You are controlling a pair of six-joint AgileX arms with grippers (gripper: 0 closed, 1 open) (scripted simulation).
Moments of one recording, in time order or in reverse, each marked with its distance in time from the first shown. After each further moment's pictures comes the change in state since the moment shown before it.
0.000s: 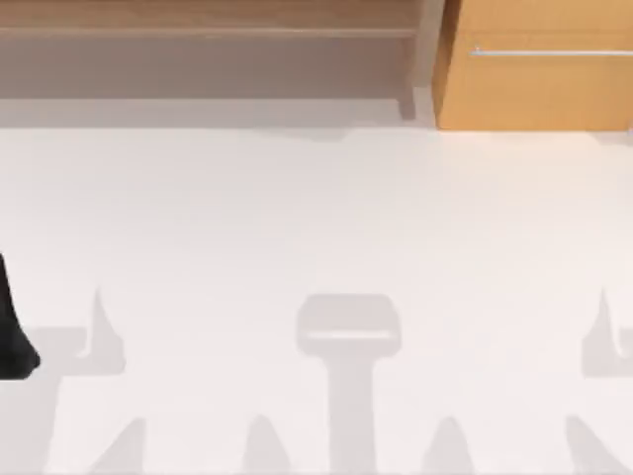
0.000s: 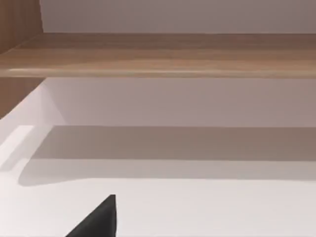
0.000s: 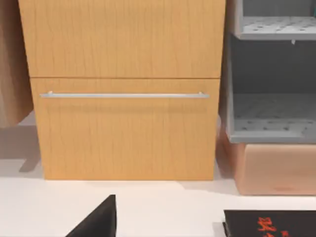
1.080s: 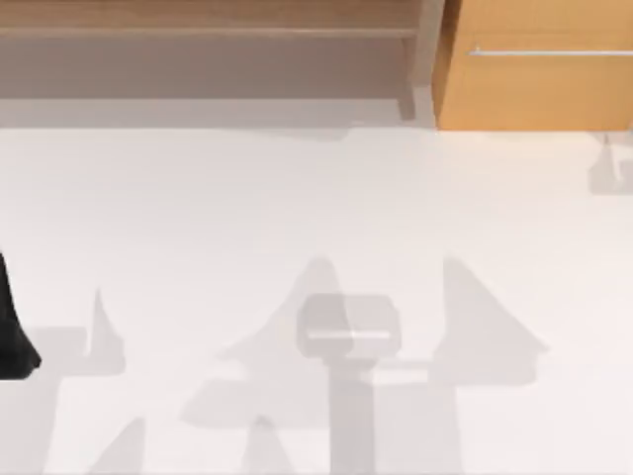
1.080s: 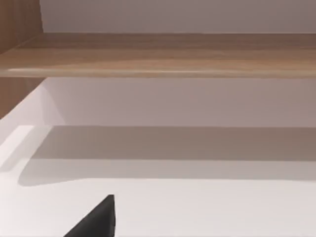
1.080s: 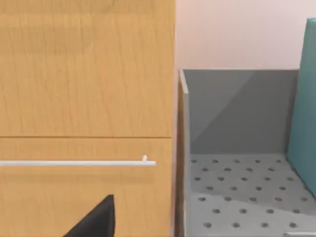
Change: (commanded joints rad) left arm 0.000 0.000 0.000 0.000 0.000 0.000; right arm -0.271 1.106 0.792 0.316 -0.246 0.008
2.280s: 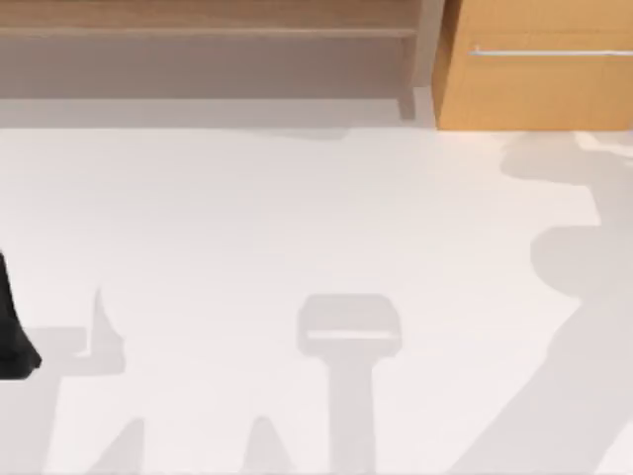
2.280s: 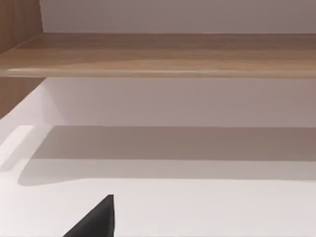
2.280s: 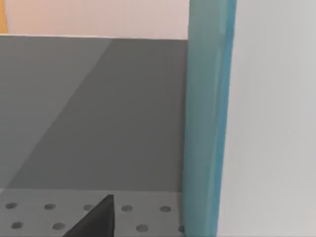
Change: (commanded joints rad) left arm 0.000 0.000 0.000 0.000 0.000 0.000; right arm -0.217 0.940 0.668 0.267 -0.215 -0.019
